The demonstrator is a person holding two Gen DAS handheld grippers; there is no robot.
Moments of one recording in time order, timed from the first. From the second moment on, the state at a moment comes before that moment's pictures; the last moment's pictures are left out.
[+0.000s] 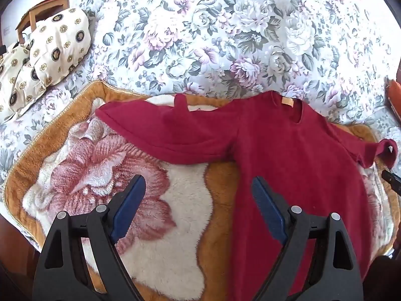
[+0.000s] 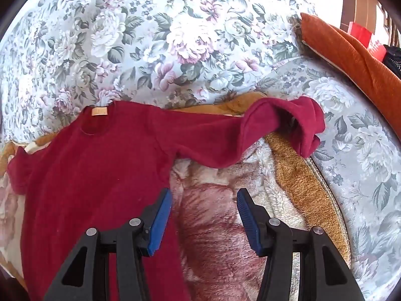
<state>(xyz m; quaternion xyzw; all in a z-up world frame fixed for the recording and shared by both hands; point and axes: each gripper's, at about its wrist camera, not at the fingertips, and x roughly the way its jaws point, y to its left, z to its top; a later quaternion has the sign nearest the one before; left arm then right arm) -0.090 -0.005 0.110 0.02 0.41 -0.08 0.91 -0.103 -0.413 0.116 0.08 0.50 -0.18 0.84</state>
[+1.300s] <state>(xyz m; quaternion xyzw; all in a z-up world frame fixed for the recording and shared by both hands) -0.082 -0.077 0.099 0.03 0.42 -0.11 0.90 -0.054 -0.337 0.110 0.10 0.51 -0.12 0.85</state>
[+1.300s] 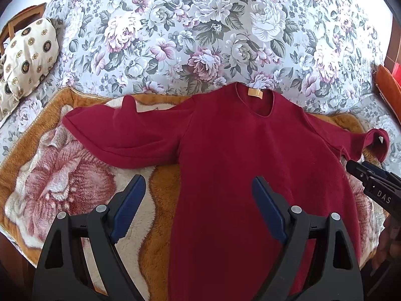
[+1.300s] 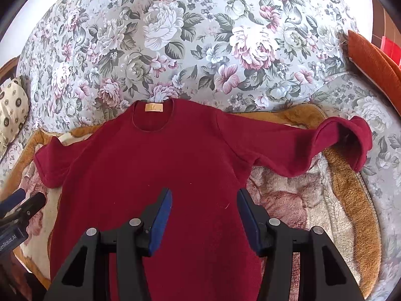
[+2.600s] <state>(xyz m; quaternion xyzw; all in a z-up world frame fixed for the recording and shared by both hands) -0.003 -0.029 0.063 -0.01 0.45 -0.06 0.89 0.052 -0.247 0.057 0.08 0.55 -0.04 0.83</state>
